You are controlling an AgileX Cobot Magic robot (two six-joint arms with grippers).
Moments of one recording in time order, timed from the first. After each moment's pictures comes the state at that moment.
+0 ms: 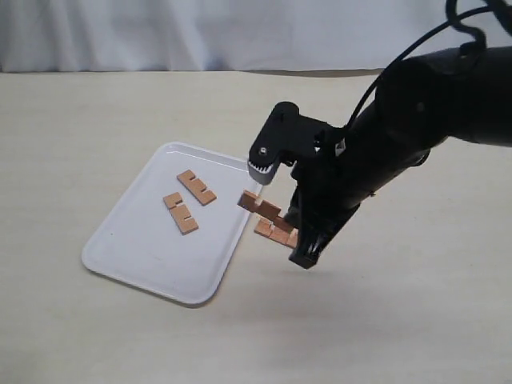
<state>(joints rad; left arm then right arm) -0.06 0.00 0.00 0.14 0.36 -0.15 0.32 1.61 -1.03 0.19 0.69 -0.66</state>
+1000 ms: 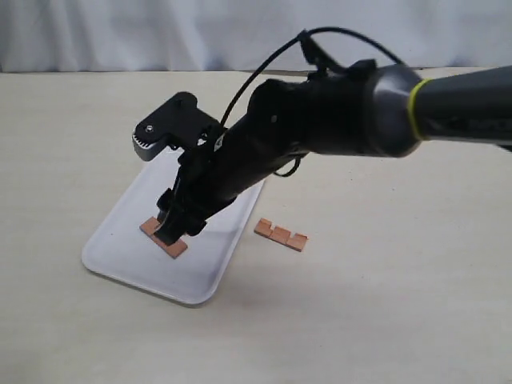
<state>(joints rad) -0.06 0.00 0.00 0.14 0.36 -0.15 0.47 1.91 -1.29 0.39 0.47 -0.60</state>
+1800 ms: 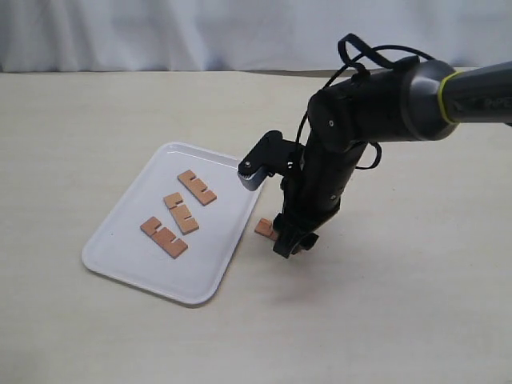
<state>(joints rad) -0.06 0.00 0.00 0.14 0.36 -0.15 0.27 1.98 -1.23 0.01 0.77 -0.43</state>
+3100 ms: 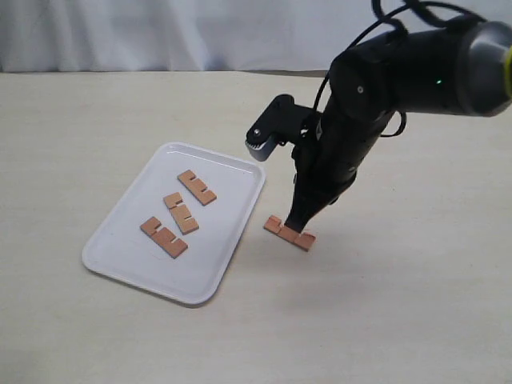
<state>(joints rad) -0.06 0.00 0.00 0.14 0.36 -0.15 0.27 1.82 -1.23 -0.06 0.82 -0.41</state>
